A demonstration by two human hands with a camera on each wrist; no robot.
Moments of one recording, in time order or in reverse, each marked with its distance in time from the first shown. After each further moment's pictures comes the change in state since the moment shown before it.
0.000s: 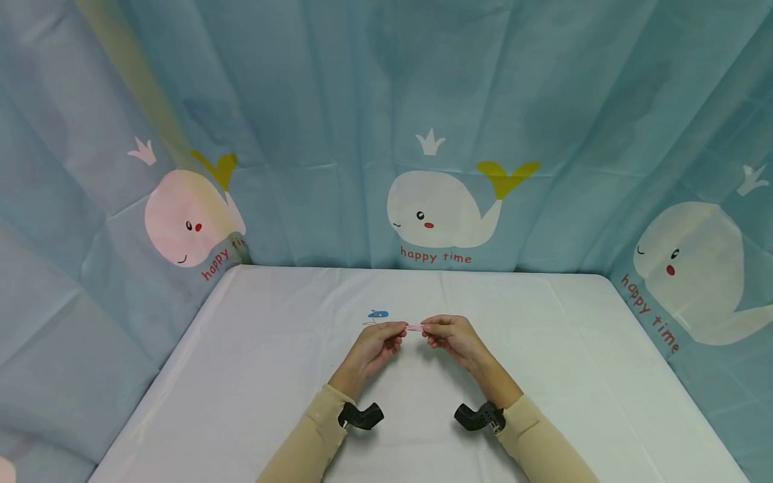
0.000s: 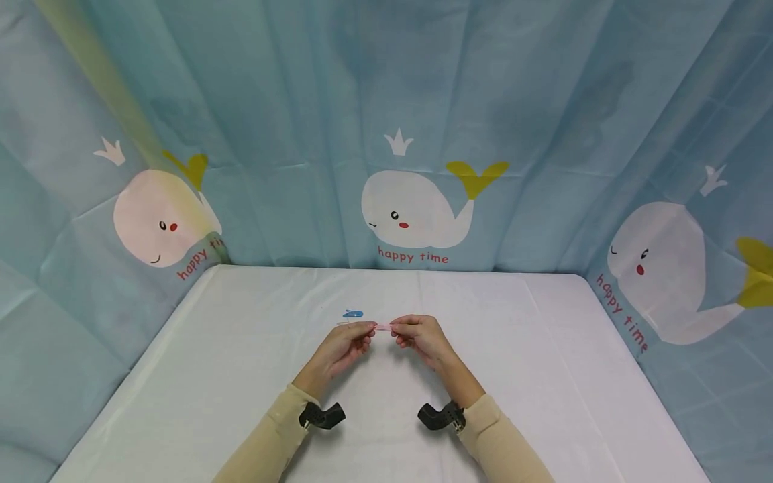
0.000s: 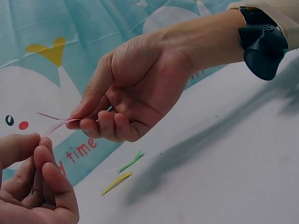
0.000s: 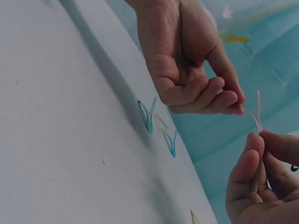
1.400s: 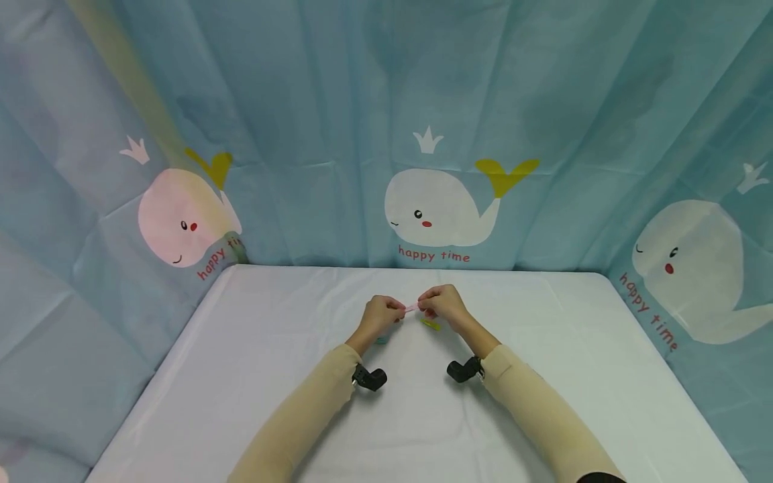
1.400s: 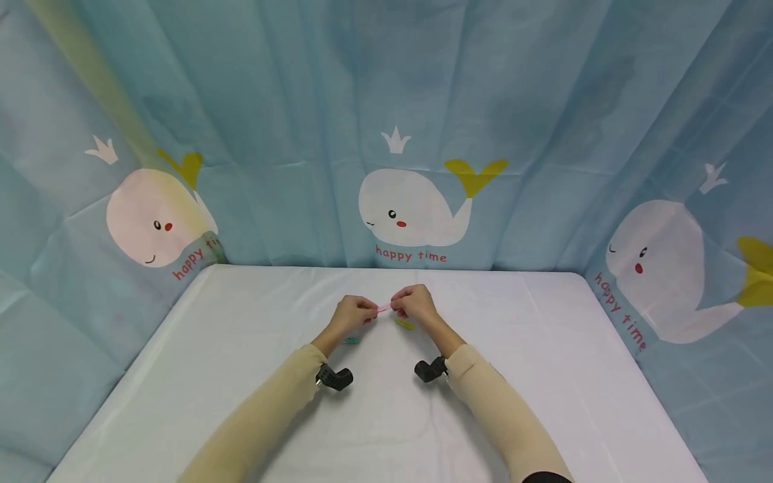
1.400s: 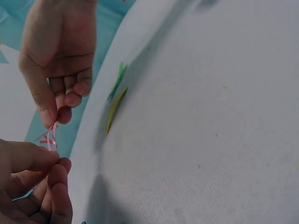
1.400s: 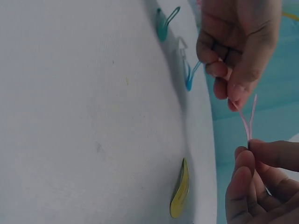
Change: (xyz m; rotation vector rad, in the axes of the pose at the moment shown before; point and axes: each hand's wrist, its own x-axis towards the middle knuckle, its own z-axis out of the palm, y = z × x) left_hand 0.053 0.026 0.010 0.911 0.213 0.185; right_hand 0.069 -0.021 -0.006 -0.511 0.218 0.017
